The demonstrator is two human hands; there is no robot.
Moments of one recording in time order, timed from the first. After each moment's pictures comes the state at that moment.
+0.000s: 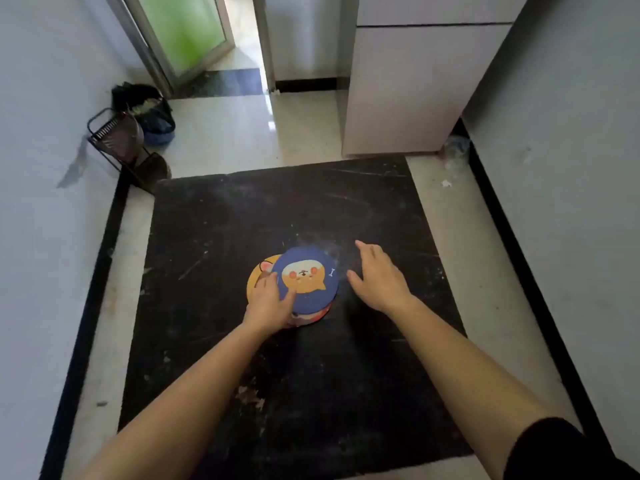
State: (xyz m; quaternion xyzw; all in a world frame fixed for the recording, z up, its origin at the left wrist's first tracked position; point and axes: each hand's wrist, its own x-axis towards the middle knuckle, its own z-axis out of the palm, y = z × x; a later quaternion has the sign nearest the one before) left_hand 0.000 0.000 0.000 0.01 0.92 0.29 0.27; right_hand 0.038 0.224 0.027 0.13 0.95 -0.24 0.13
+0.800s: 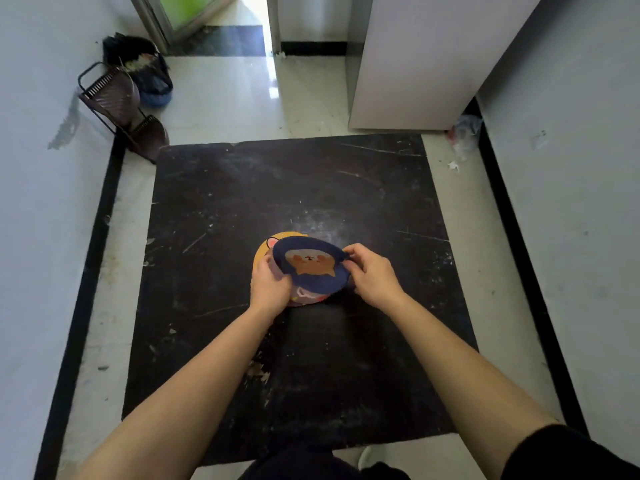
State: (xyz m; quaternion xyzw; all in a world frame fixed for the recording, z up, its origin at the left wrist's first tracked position) left_hand 0.005 -0.011 -0.001 -0.15 0.84 0.47 0.23; right_hand 0.045 0.187 0.012 0.19 0.86 -0.45 0.13
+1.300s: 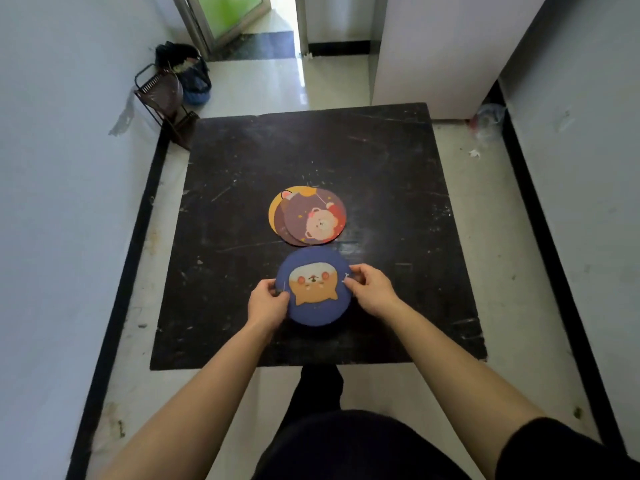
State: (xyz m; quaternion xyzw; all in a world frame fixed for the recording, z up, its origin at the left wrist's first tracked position) left_hand 0.173 -0.053 0.002 -0.26 0.82 0.45 0.24; right_hand 0.196 0.159 -0.006 0.24 0.80 -0.51 0.20
